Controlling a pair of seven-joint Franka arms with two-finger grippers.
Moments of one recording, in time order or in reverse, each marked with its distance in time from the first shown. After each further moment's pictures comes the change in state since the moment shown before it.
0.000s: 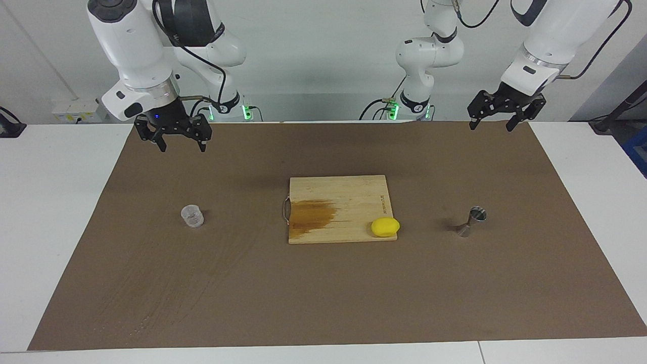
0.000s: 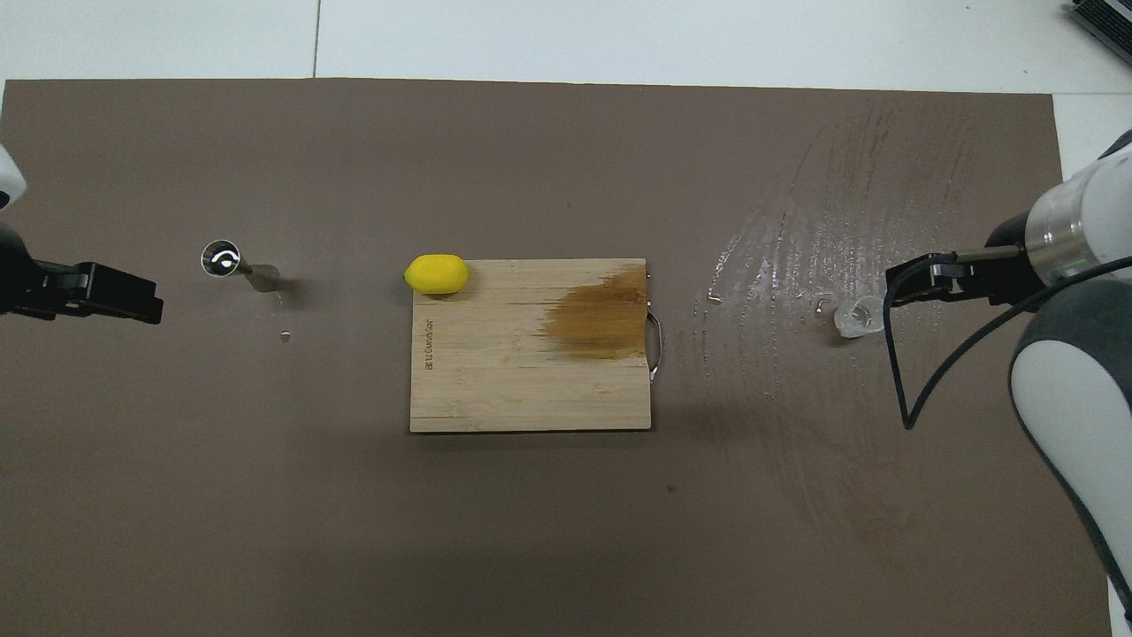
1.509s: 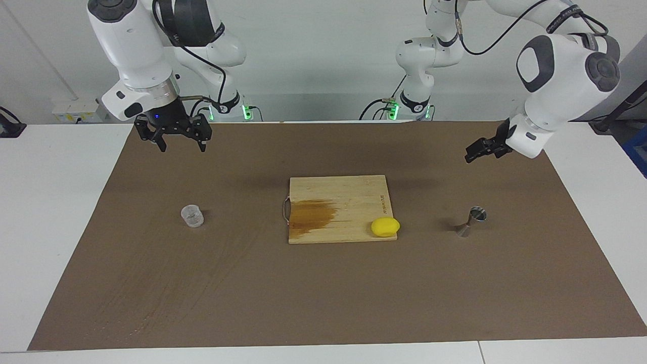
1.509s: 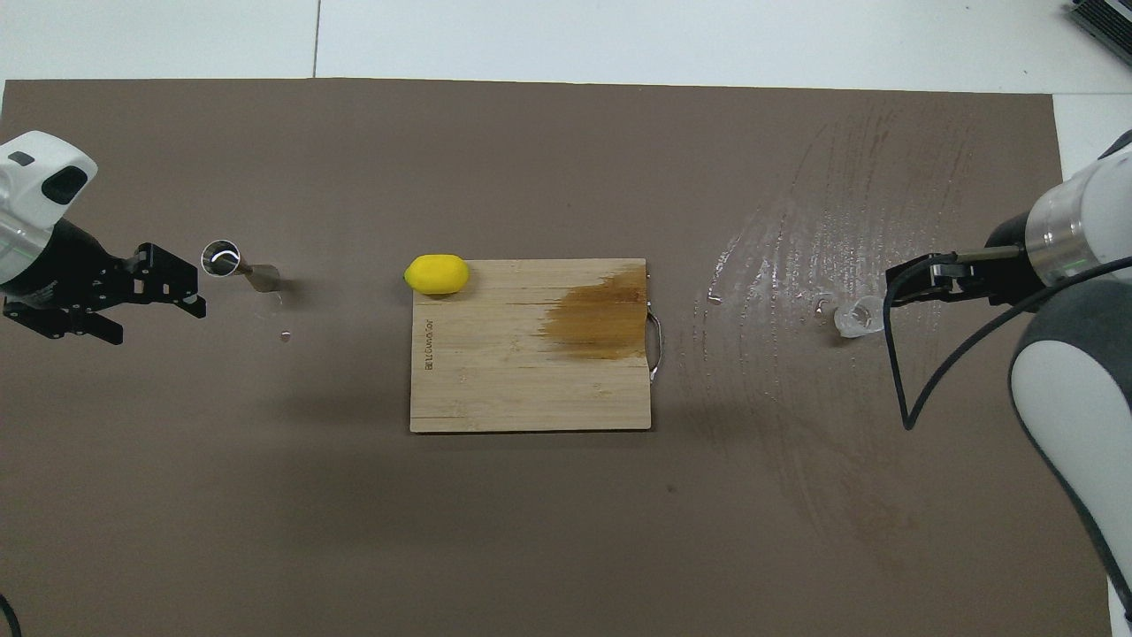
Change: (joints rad) left arm 0.008 0.189 0.113 -0.064 -0.129 0.022 -0.253; right arm 0.000 0.000 0.000 0.000 0.000 0.000 0.000
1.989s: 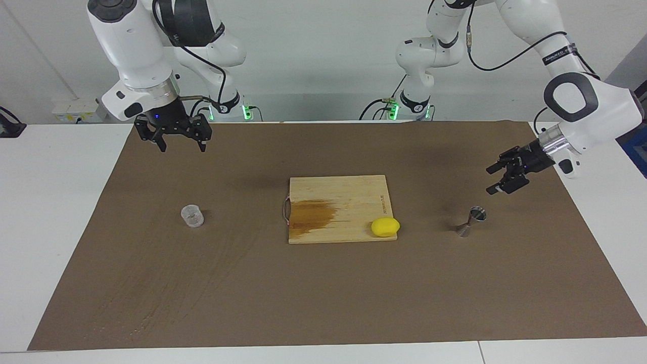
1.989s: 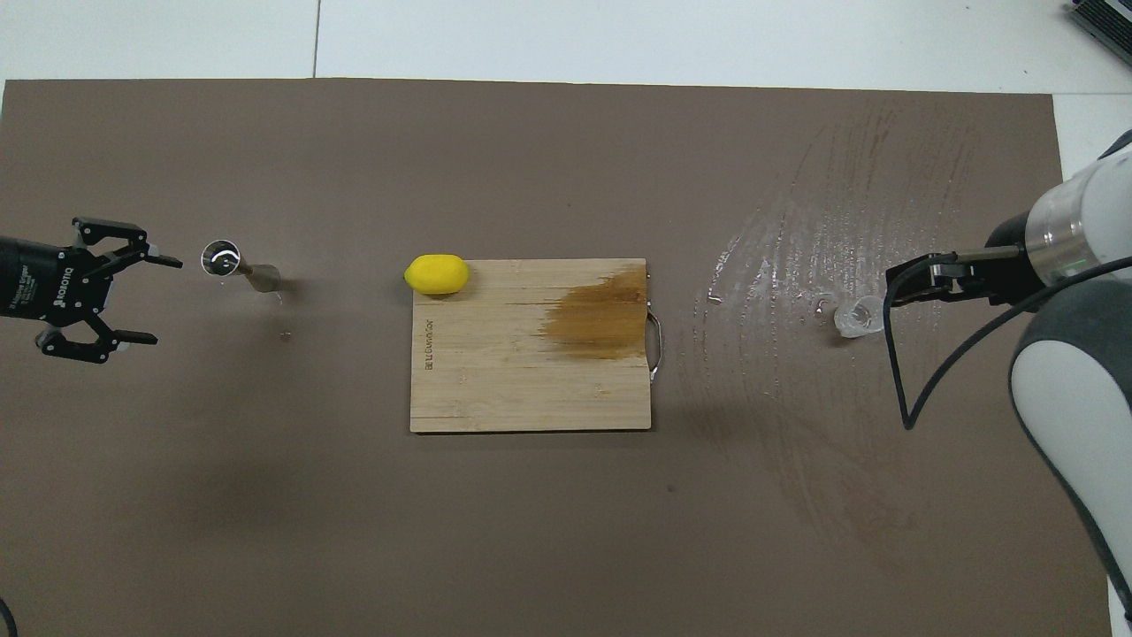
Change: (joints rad) left arm 0.004 0.024 0.225 -0.229 -0.494 0.296 -0.491; right arm 0.000 0.000 0.000 0.000 0.000 0.000 0.000
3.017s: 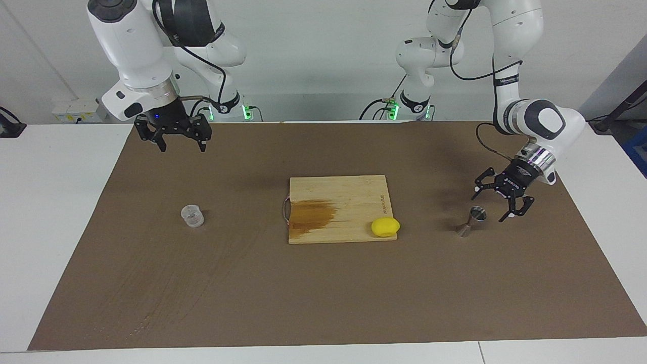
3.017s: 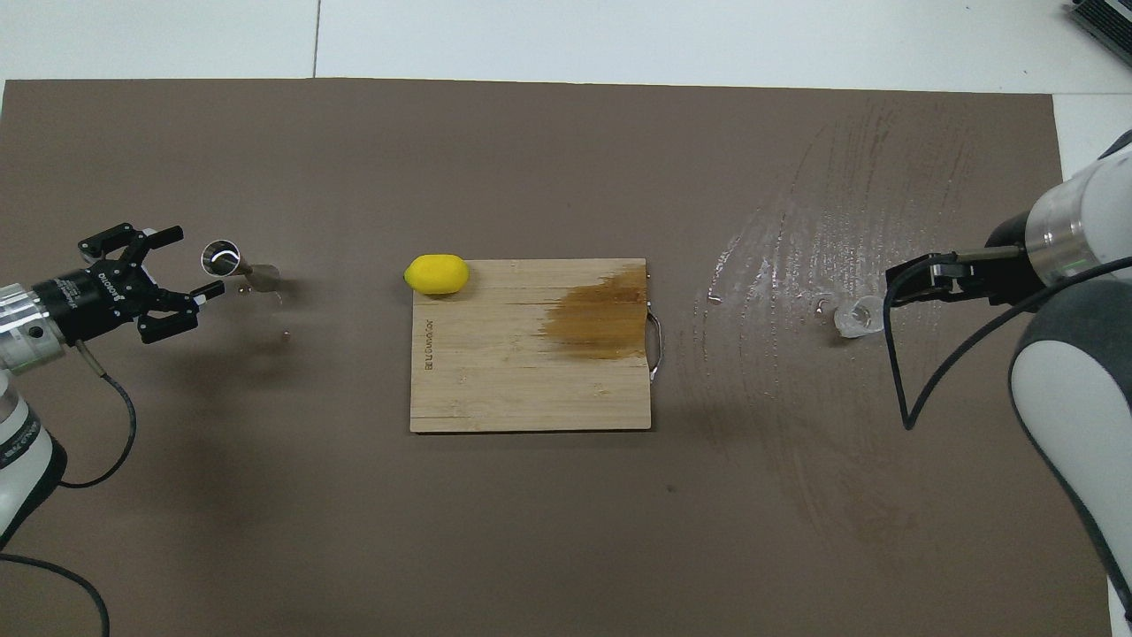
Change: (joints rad) left arm -0.021 0.013 0.014 -0.267 -0.745 0.340 -0.321; right arm 0.000 0.000 0.000 0.000 0.000 0.000 0.000
